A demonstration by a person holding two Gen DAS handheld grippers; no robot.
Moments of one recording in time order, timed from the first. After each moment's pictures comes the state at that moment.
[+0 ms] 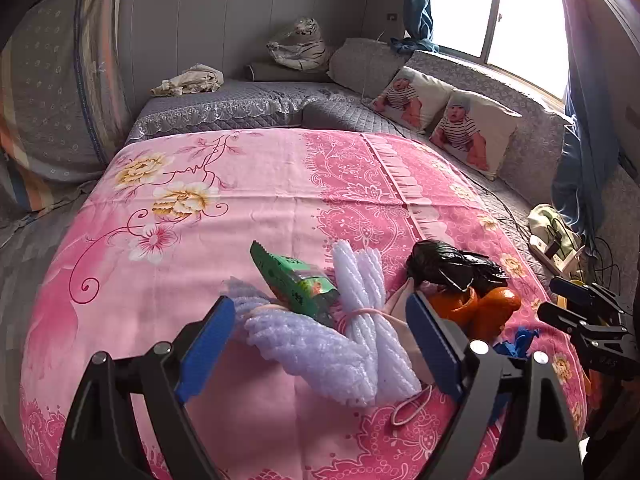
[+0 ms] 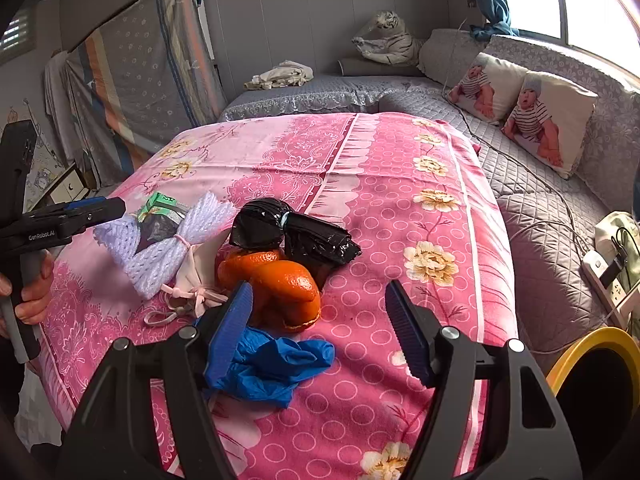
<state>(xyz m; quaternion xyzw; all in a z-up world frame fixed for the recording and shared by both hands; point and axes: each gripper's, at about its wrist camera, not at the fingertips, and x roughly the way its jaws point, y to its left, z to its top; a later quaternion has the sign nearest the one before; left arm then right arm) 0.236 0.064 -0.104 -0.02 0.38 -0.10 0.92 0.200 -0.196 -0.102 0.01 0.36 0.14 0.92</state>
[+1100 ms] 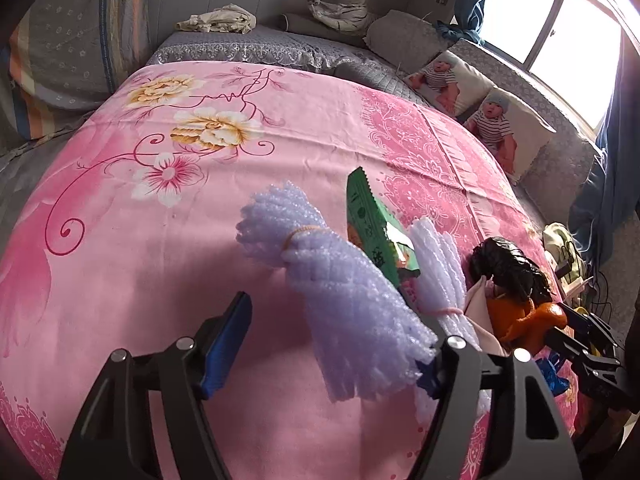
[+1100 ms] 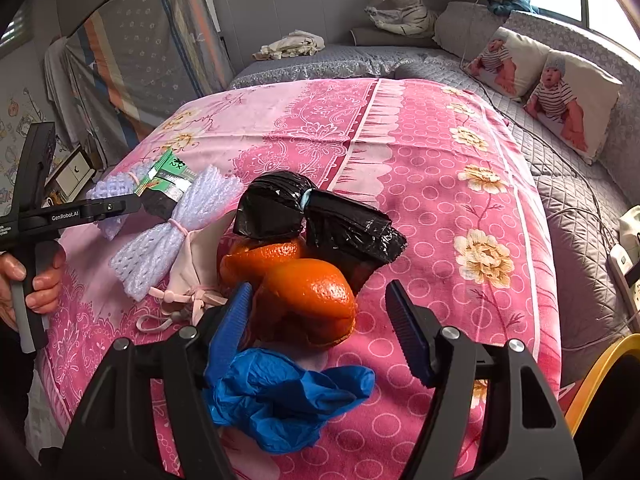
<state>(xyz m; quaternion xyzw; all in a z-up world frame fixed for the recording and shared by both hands) 0.283 0.110 -0.154 -0.11 0.45 -0.08 0.88 0.237 -0.171 -0.130 0.01 0.42 0.16 0.89</state>
